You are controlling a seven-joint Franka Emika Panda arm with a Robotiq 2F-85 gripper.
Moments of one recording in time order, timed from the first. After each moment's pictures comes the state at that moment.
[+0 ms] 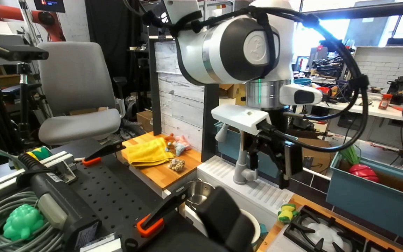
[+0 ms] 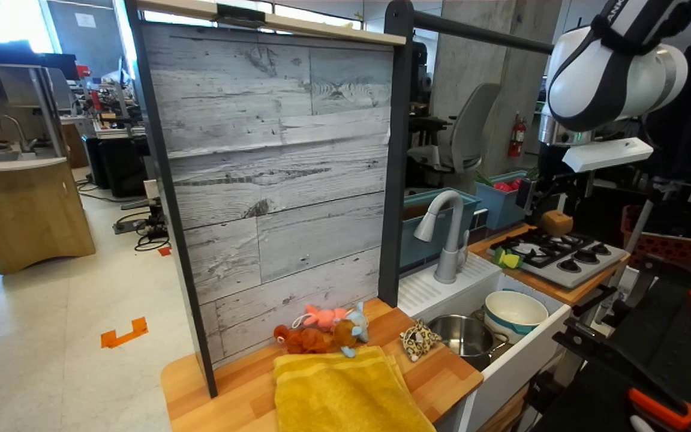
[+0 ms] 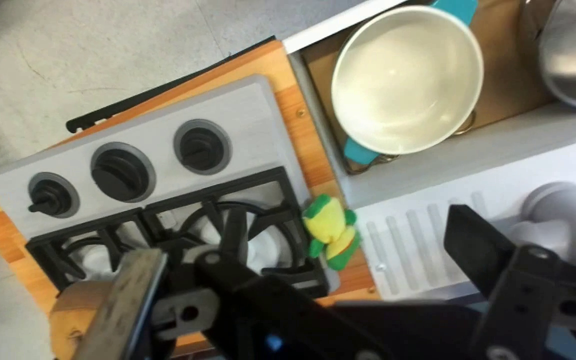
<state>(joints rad) 0.00 0.63 -0.30 -2.12 -0.02 2.77 0.12</state>
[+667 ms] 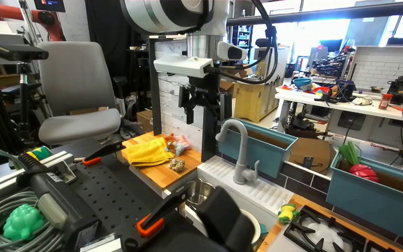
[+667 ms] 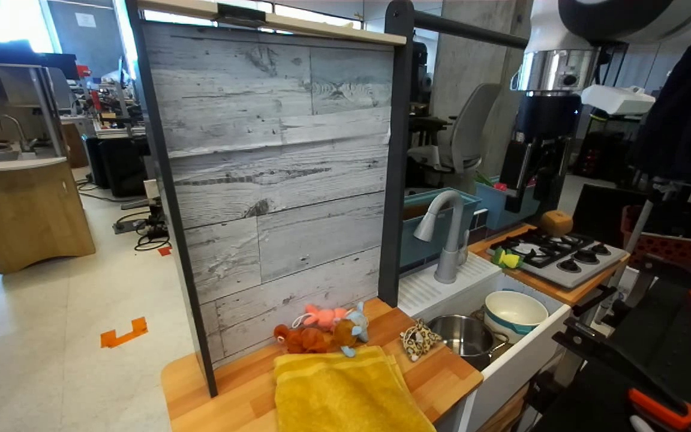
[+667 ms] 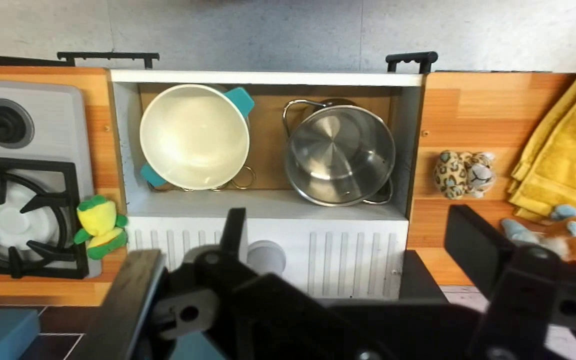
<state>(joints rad) 0.00 0.31 -0.04 -2.34 -0.02 2.62 -0.09</state>
